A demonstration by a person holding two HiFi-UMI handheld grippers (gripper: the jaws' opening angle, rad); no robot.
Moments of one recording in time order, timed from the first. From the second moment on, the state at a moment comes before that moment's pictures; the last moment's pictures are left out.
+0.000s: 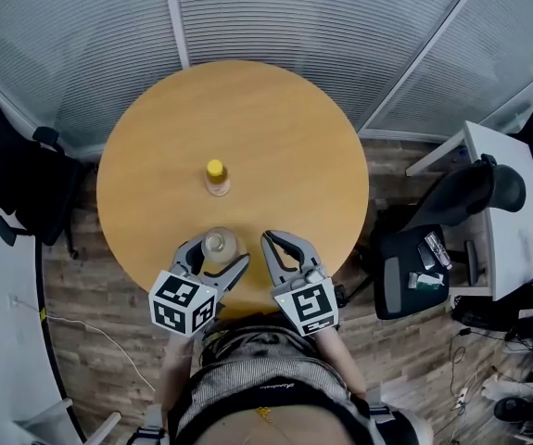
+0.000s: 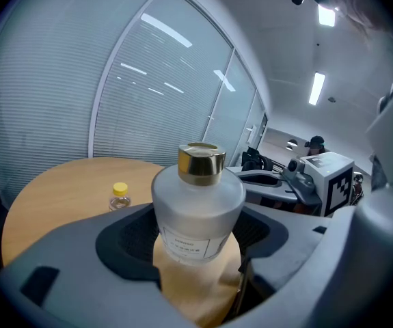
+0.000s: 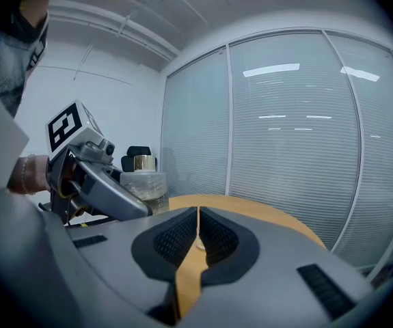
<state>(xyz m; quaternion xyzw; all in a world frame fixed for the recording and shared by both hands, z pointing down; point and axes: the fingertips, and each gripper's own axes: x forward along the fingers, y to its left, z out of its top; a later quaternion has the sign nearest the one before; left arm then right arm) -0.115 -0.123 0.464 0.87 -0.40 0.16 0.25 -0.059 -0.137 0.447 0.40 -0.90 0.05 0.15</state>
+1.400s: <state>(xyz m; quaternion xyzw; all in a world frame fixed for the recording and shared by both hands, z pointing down) -0.097 -0.152 0.570 0.86 -0.36 0.22 0.28 -0.038 -0.137 0.479 0.45 -0.87 0.10 0.18</state>
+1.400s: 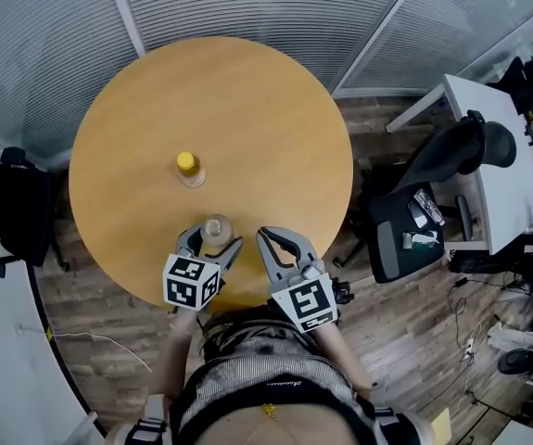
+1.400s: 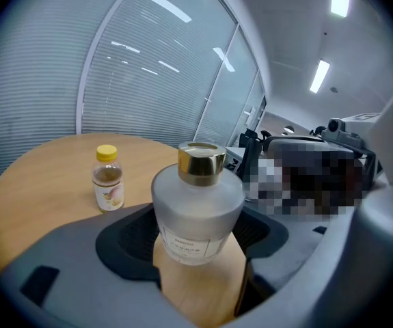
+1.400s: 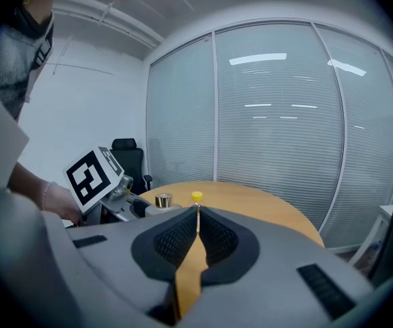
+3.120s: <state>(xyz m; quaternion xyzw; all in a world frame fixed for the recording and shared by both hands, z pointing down) -0.089 -0.161 0.702 0.85 -0.35 0.32 0.24 -0.015 -0.130 0.496 0.50 -0.83 0.12 0.20</state>
